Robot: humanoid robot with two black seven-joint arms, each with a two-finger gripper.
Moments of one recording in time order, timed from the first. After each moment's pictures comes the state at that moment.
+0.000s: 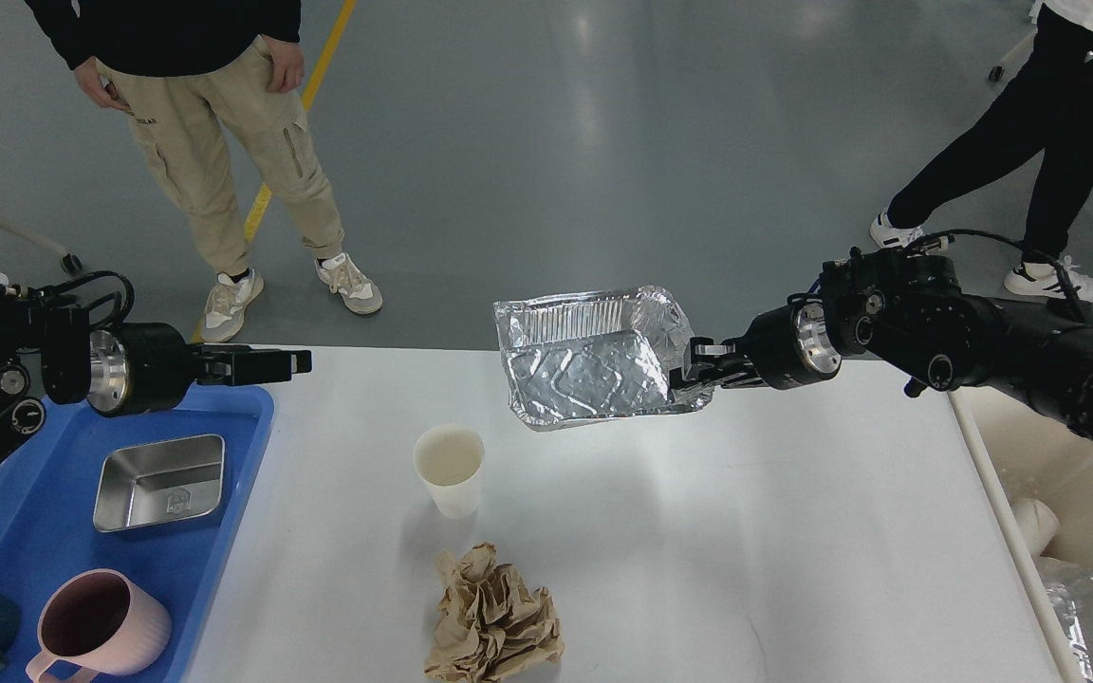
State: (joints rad) left arm -0.75 0.71 -0.60 -1.14 1.63 -0.53 -0.27; right arm 1.25 -0.24 -0.44 0.62 -0.69 0.61 0.44
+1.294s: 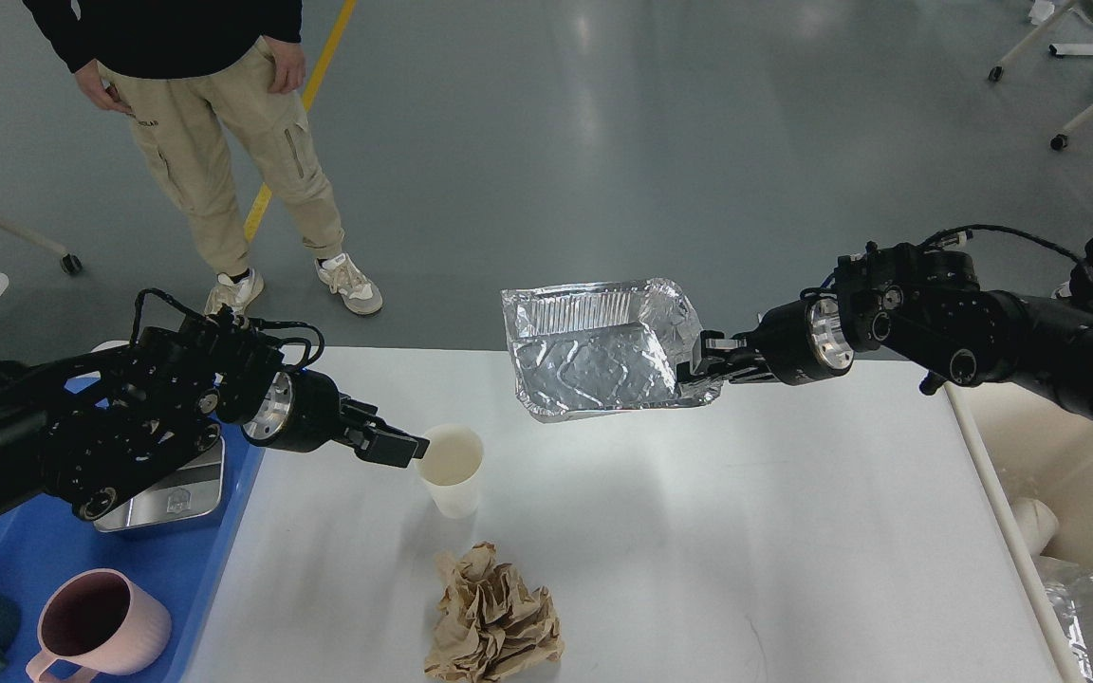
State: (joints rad) left arm -0.97 0.40 -0.20 -0.92 1.79 -0.51 -0.36; right arm 1.27 -0.30 -0.42 0.68 -0.69 0.59 0.44
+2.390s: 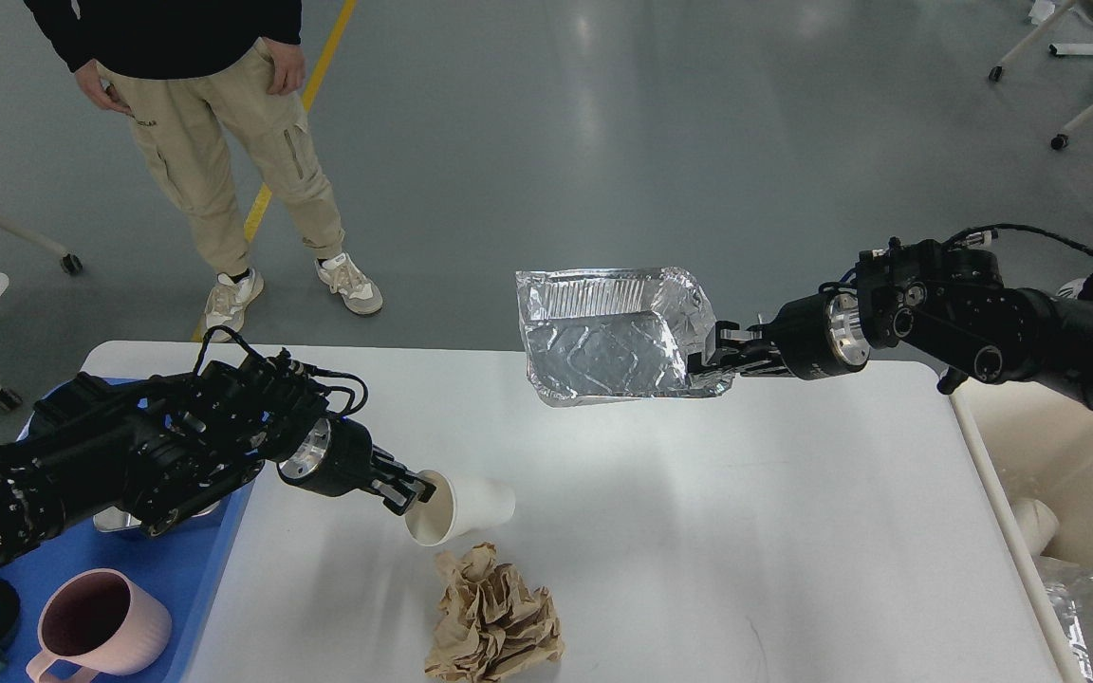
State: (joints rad) left arm -0.99 0.25 0.02 -0.71 1.80 -0.44 -0.54; right arm 1.26 -0.34 -0.39 0.71 -0.69 0.58 0.45
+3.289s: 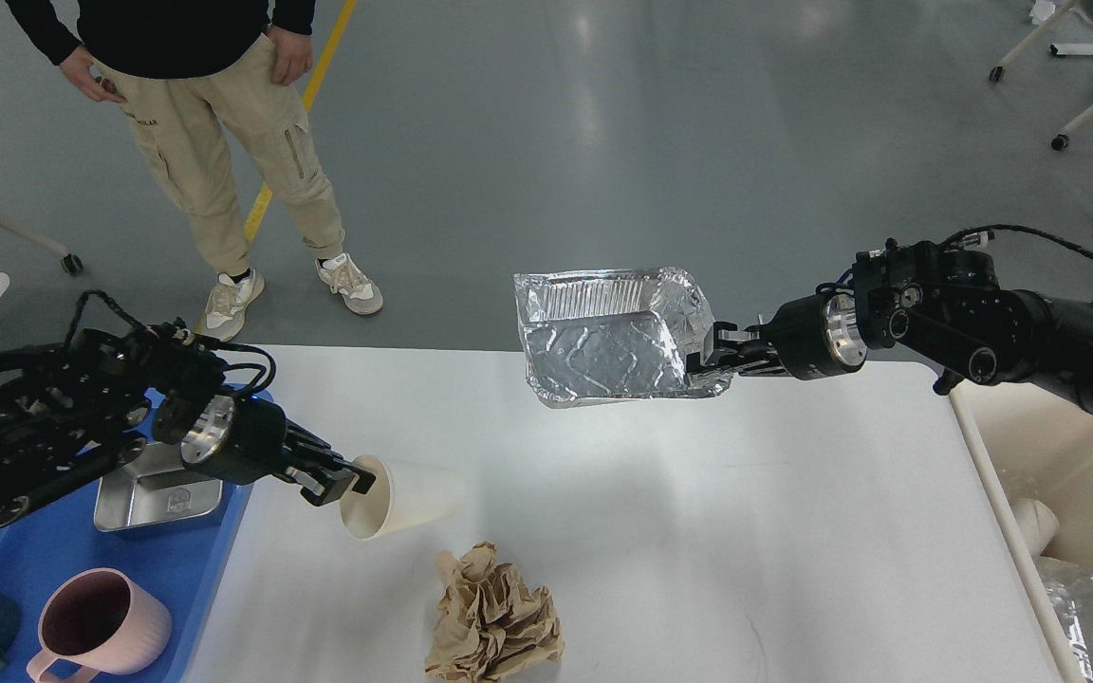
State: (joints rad) left arm -1.04 0.59 0.01 -1.03 1.79 -0.45 -0.64; right arm 1.26 -0.33 -0.39 0.70 -0.69 0.57 0.44
